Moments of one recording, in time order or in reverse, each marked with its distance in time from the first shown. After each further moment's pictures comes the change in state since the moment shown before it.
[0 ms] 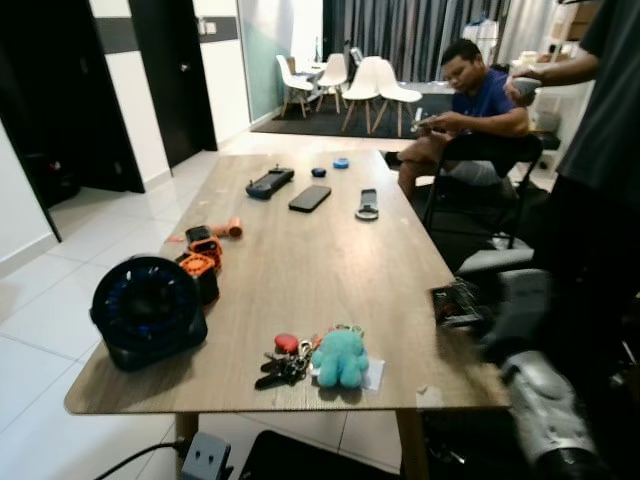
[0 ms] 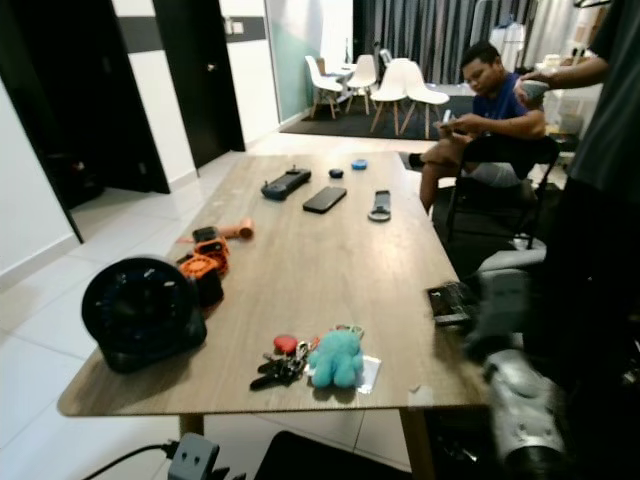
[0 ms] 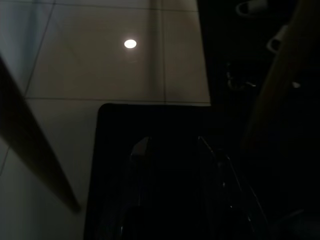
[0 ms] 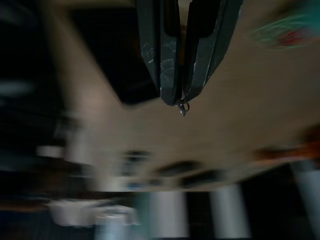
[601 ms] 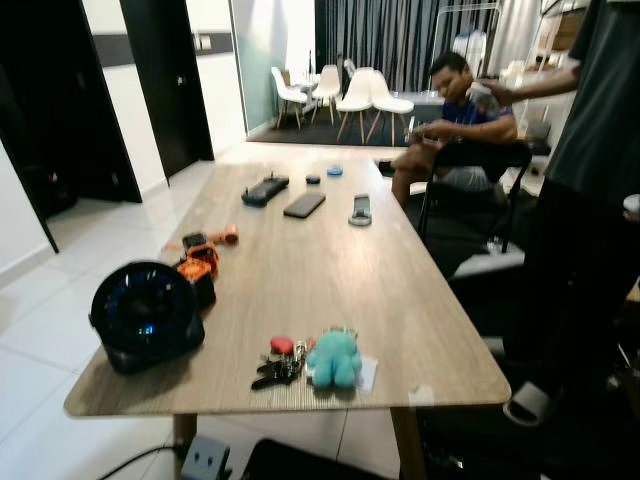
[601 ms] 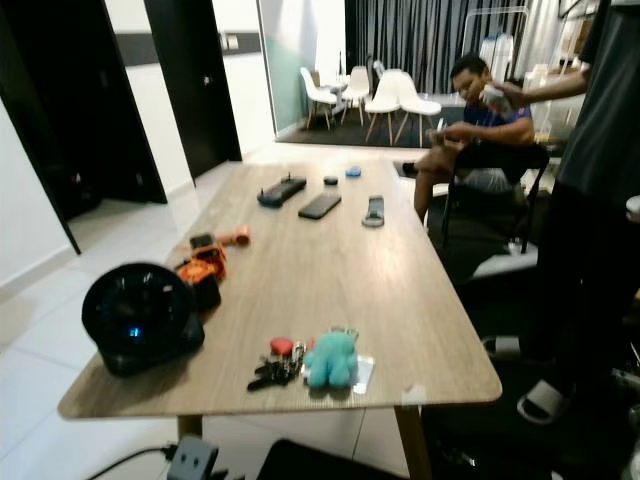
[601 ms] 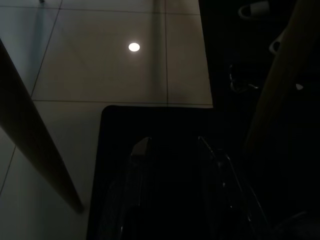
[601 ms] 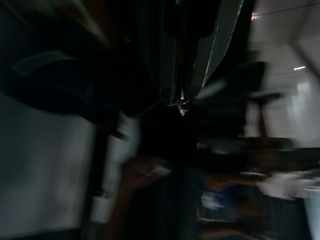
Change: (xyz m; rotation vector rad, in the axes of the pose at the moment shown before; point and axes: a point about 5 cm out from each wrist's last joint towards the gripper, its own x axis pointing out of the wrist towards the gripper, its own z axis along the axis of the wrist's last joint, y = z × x) left arm -0.001 0.001 -0.003 -0.008 0.009 0.020; right arm -0.143 -0.147 0.018 -0.237 -0.118 -0.936
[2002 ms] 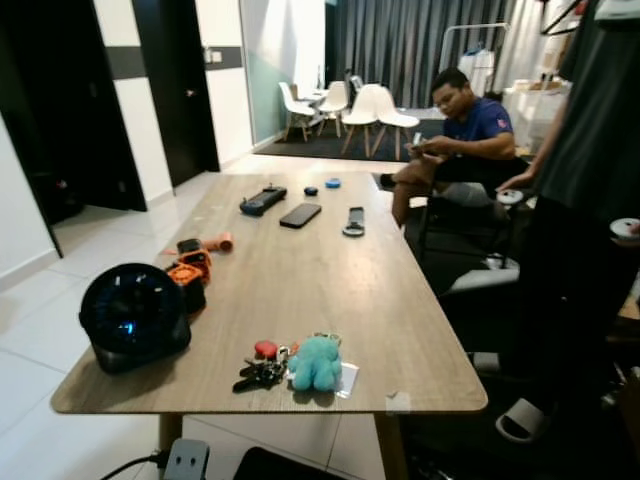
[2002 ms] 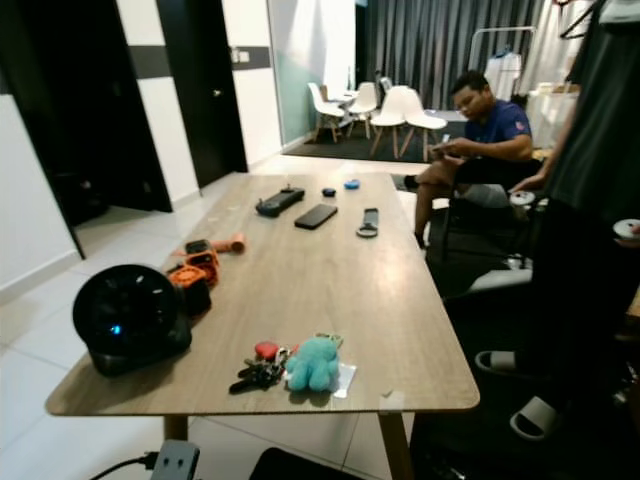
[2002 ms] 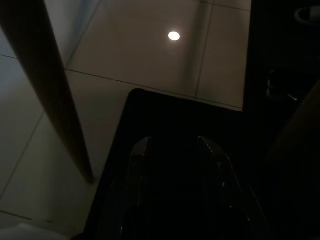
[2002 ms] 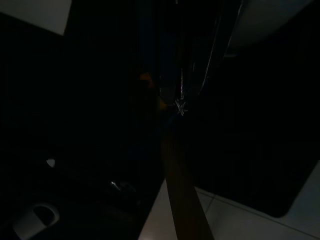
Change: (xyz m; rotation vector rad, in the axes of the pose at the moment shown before) left arm -0.004 0.017 -0.011 -0.086 0.077 0.225; right arm -0.239 0.097 -0.161 -0.198 0.961 0.564
